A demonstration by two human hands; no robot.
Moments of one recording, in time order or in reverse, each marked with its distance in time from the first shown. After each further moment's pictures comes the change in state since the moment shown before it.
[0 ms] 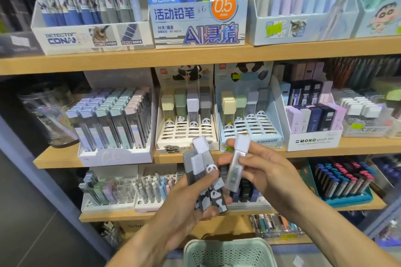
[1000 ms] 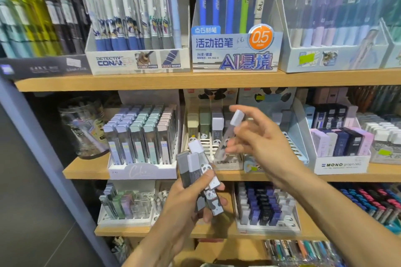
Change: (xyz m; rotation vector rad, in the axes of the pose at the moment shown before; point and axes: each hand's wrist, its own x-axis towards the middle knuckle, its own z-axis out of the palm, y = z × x) left_hand -0.006 0.035 -0.034 0.060 0.085 0.168; right_hand 0.059 -0.053 0.060 -0.206 0.057 -0.306
